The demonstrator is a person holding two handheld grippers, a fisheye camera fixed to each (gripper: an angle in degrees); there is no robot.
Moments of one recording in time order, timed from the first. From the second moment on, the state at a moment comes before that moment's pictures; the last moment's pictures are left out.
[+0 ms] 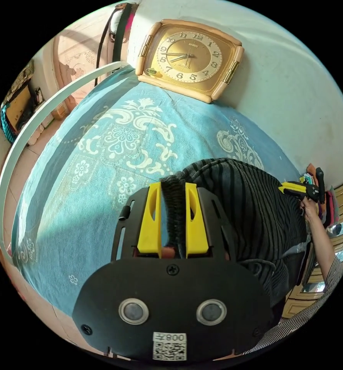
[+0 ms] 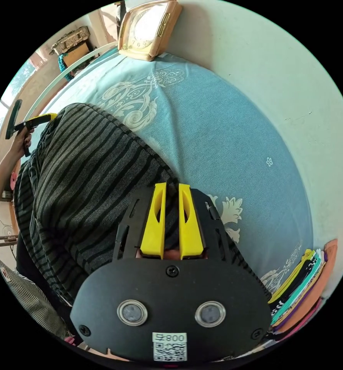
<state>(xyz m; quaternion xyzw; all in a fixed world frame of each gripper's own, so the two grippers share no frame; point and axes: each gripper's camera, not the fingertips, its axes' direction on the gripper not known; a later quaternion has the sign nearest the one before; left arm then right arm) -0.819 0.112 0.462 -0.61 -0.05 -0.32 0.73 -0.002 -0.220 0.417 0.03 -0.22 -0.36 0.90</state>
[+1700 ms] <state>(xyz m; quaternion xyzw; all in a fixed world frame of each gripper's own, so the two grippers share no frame) -0.764 0.134 0.166 -0.63 -0.04 -0.45 0.63 0.033 0.146 0.445 -0.07 -0.34 -0.41 0.84</state>
